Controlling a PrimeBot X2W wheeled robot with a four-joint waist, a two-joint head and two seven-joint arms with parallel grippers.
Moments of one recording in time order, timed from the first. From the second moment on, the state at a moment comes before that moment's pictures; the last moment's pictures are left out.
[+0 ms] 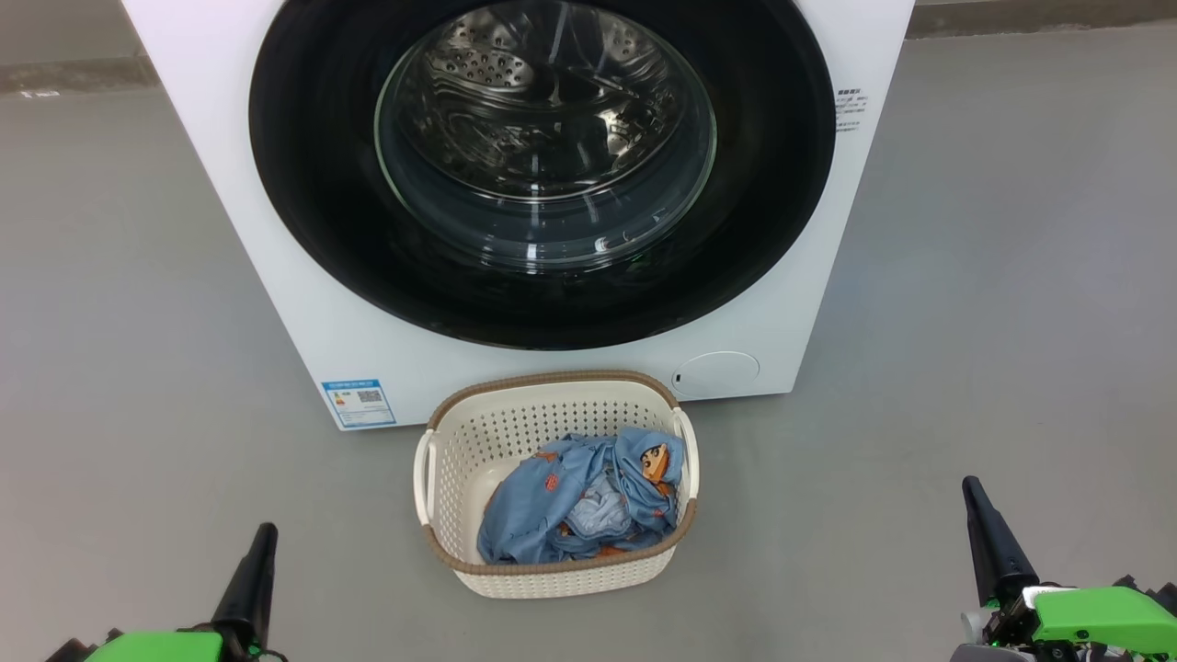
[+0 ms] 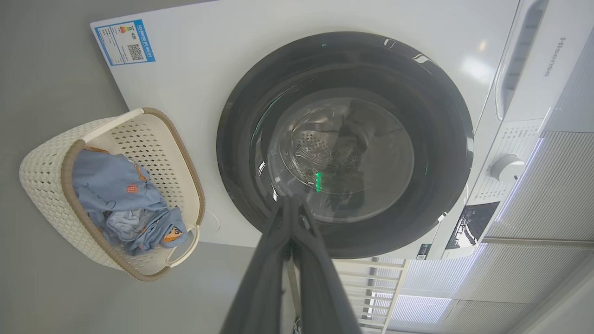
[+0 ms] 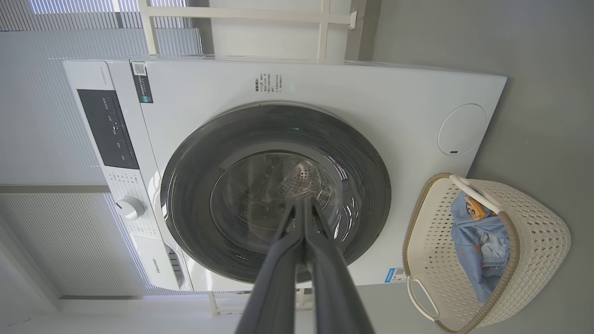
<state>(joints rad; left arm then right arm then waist) -0.07 0.04 0.08 0.27 -1.60 -0.13 0.11 -0.07 -0.05 -0.14 0.27 1.60 0.13 0.11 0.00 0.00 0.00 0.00</state>
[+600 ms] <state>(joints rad) -0.02 0.02 0.05 0.32 -1.57 -0.13 0.08 -0.02 -0.05 -0.11 0.33 1.56 0.13 0.08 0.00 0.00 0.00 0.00</state>
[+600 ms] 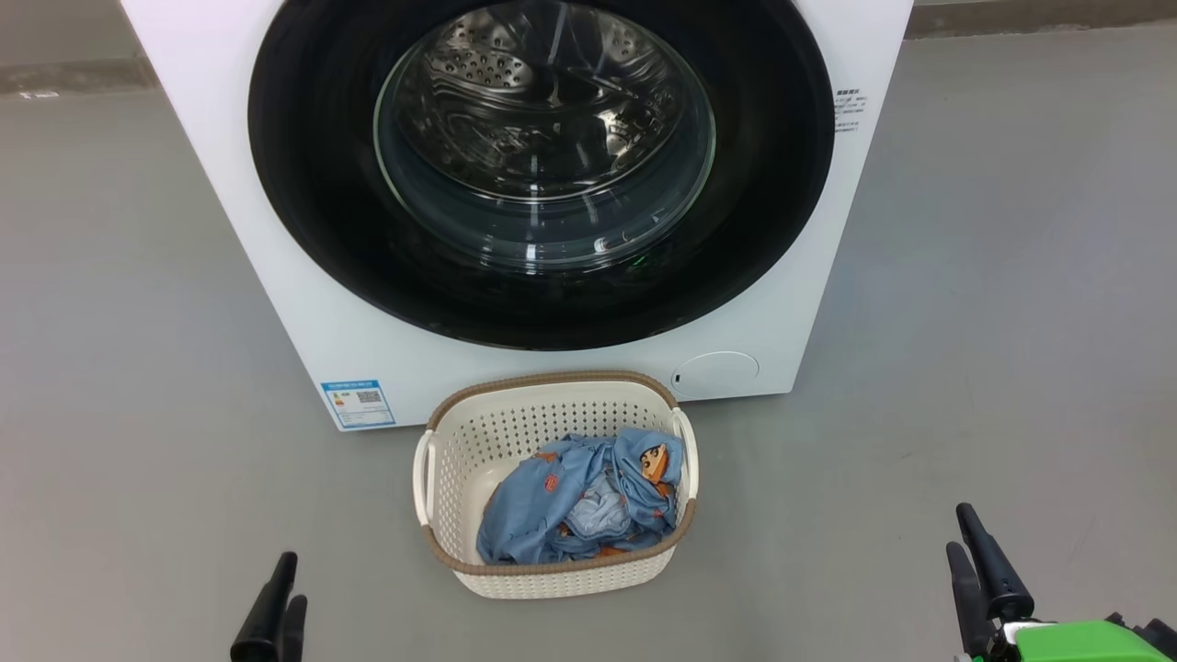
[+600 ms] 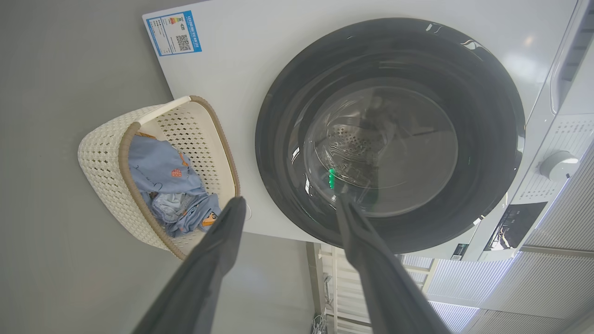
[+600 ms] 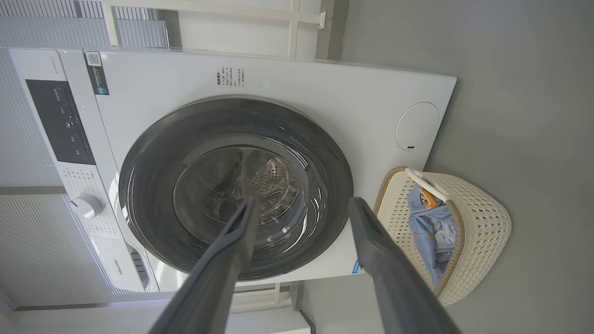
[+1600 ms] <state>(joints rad) -0.07 0.08 -0.02 0.27 -1.19 -0.13 -0.01 -0.11 -0.12 -0.04 0.31 1.21 0.13 -0.01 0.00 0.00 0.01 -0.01</state>
